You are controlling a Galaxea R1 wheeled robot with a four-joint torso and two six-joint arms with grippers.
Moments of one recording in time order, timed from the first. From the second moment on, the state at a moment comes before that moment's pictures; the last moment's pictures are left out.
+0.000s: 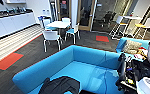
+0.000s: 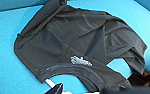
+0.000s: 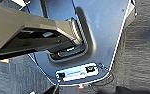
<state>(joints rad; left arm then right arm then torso) 0.90 2.70 -2.70 0.97 -0.21 -1.31 -1.60 3.06 -2.75 -0.66 0.22 0.70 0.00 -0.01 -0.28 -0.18</state>
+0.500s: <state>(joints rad) 1.15 2.83 -2.75 1.49 -0.35 -1.31 -1.57 3.06 -2.76 -0.66 0.21 0.71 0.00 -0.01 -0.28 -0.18</state>
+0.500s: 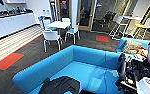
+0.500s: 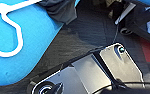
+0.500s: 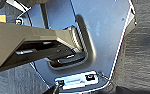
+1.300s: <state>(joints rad) 1.41 2.93 -2.79 1.60 -0.37 -1.31 -1.57 3.07 -2.76 -0.66 0.21 0.71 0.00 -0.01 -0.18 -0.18</state>
